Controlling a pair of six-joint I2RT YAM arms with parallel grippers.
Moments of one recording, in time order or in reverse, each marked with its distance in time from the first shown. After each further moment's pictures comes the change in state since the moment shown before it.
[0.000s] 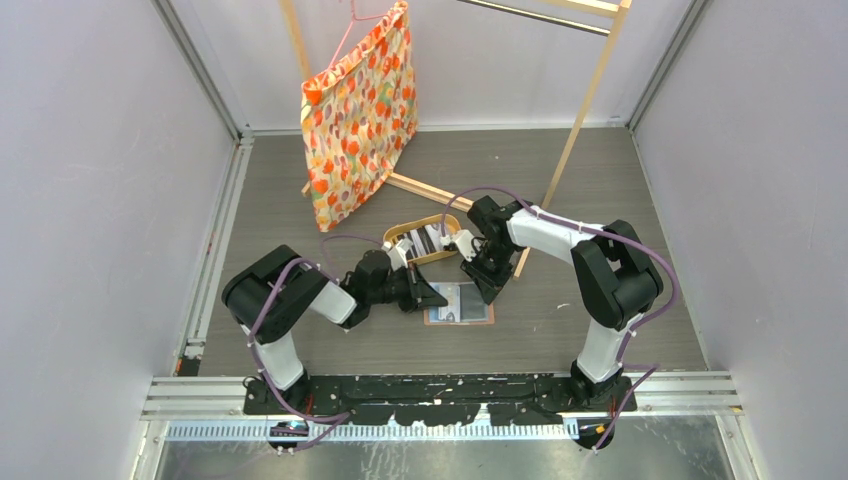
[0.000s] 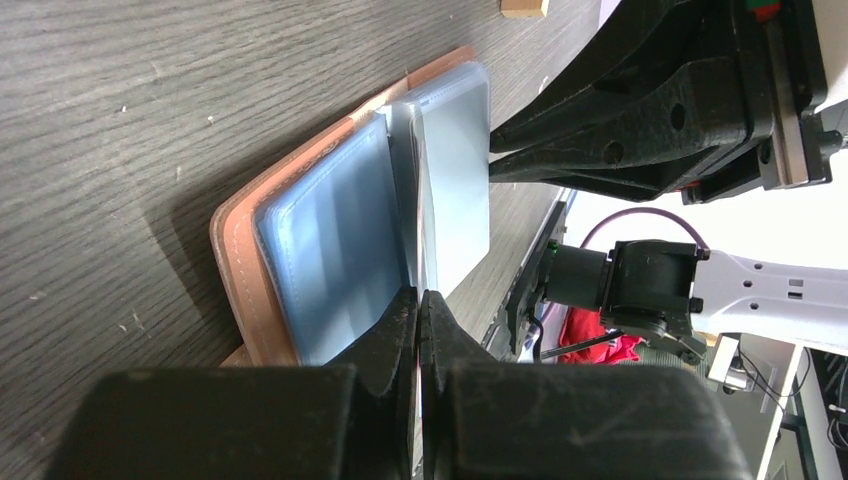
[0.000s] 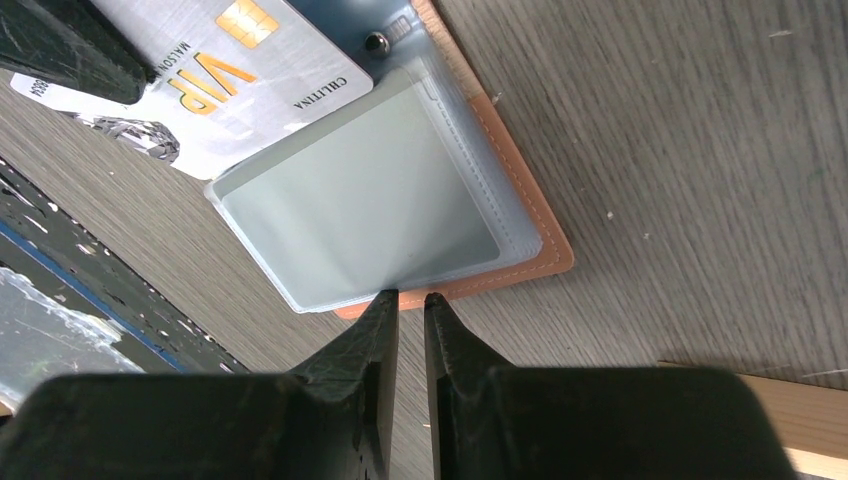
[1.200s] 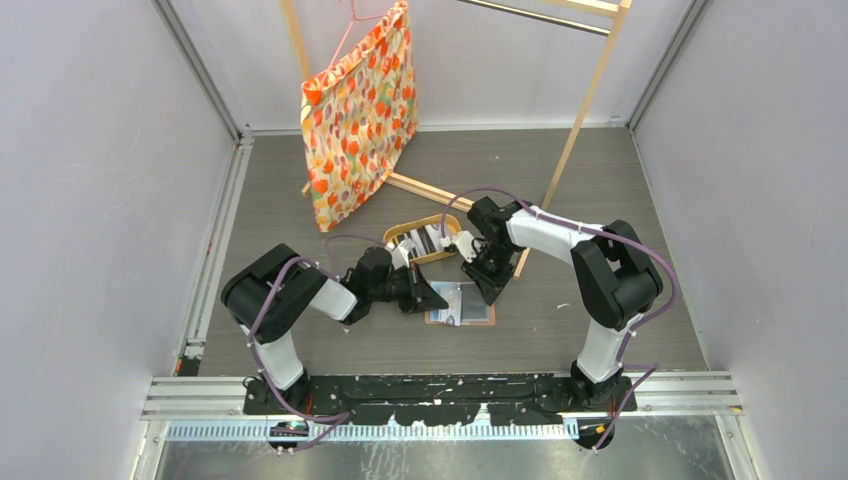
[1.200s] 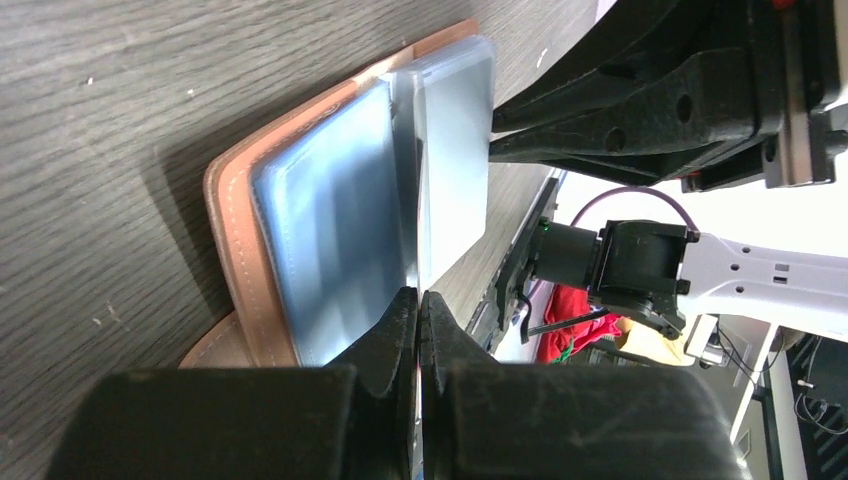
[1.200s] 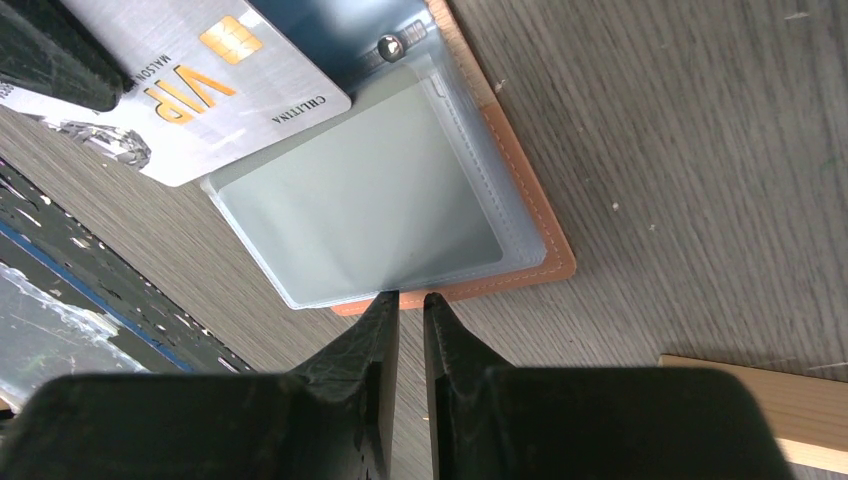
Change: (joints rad) left arm 0.019 -0.002 0.032 -0.072 0.076 -0.012; right arm 0.003 0.000 0.000 -0.014 0.013 -0.003
